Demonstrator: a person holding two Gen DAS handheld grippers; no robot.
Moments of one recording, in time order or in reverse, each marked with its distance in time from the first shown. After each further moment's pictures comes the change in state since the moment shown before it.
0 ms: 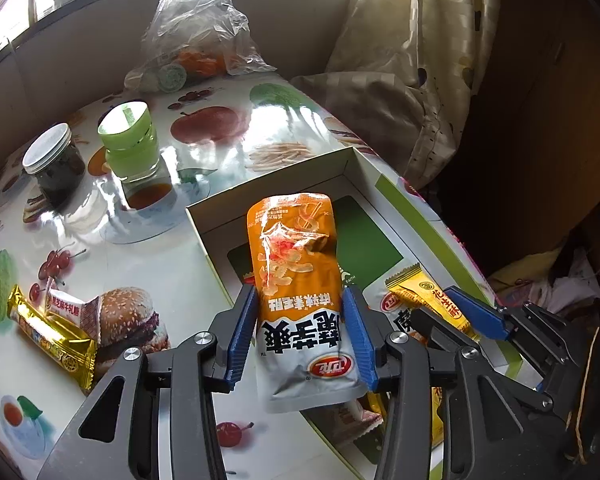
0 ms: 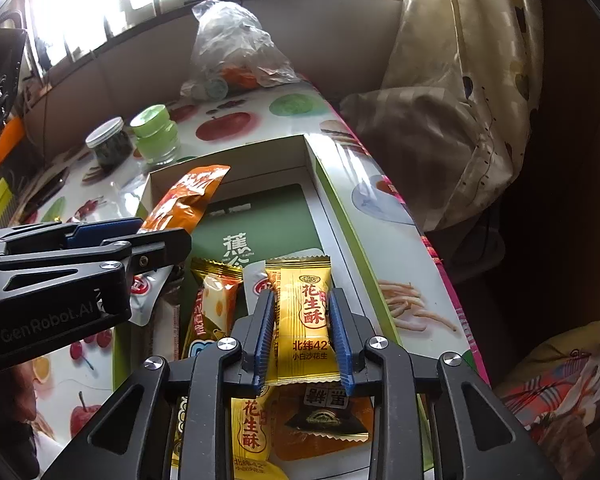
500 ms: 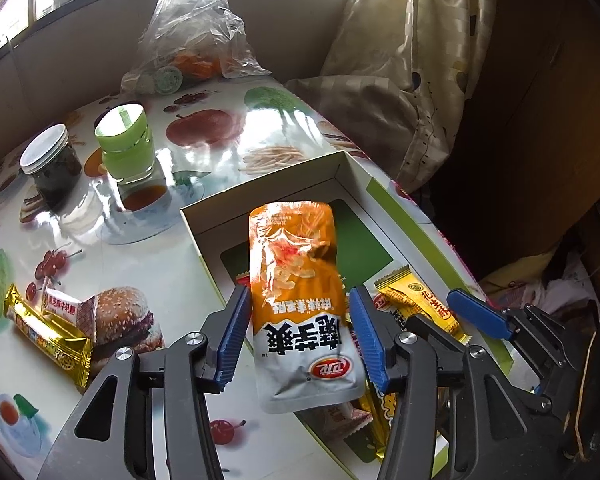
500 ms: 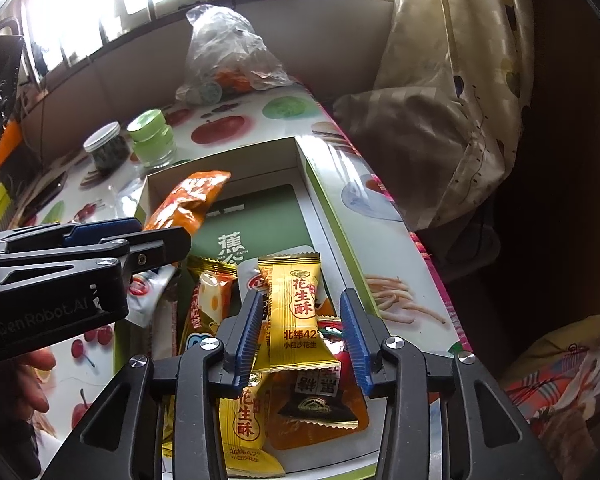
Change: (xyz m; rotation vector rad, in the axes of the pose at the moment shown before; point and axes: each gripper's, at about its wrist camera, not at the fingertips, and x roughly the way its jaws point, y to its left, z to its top) left arm -0.006 0.000 0.000 -0.006 -0.018 -0.030; right arm -0.008 -0.003 -0.003 0.017 -0.005 -0.011
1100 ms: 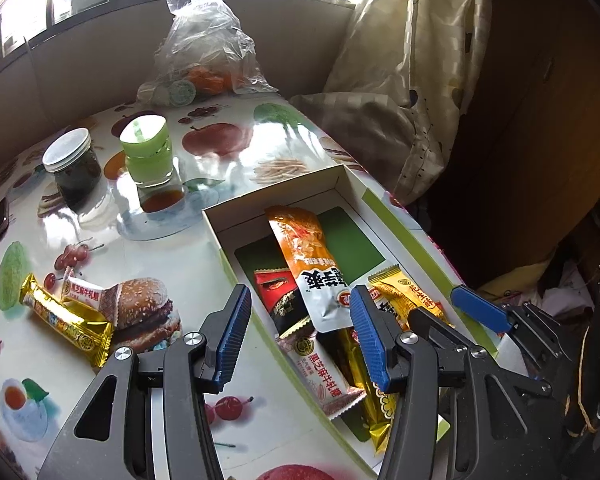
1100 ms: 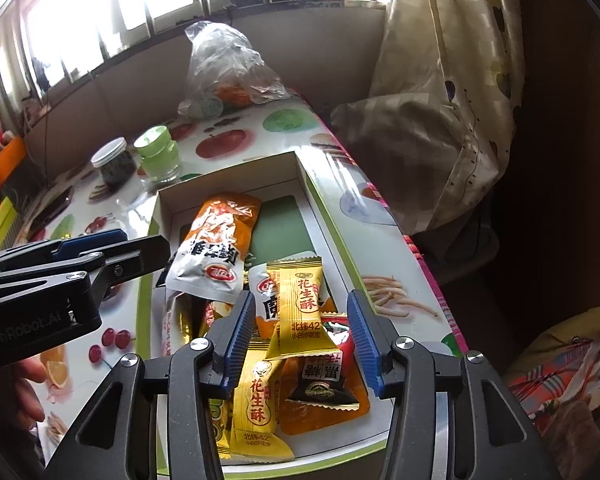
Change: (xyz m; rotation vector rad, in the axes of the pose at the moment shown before) left arm -0.030 0.003 -0.010 -0.017 -0.051 0.008; right arm -0.021 0.001 -0.001 0.031 -0.033 0.011
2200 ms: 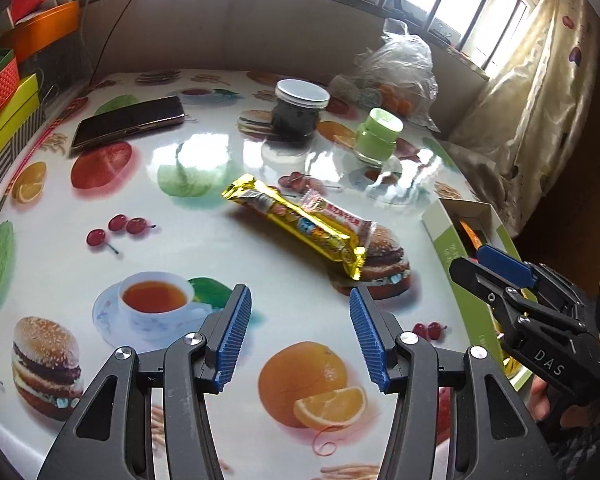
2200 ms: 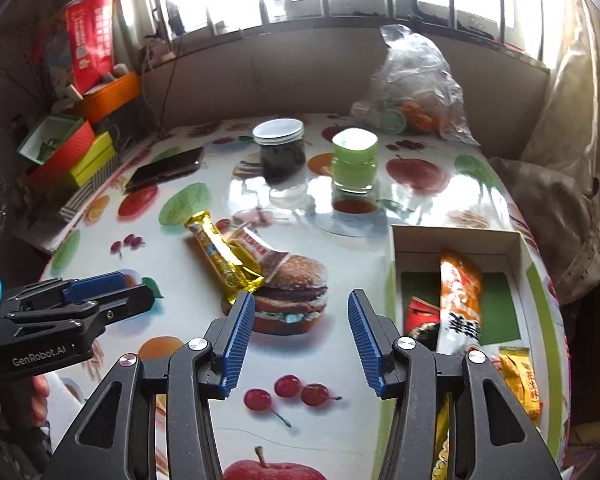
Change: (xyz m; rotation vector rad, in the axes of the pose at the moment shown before) left arm -0.083 0.167 -0.087 -0.358 -0.069 0.168; right arm 0.015 0.164 0.024 -0.328 0.008 0.303
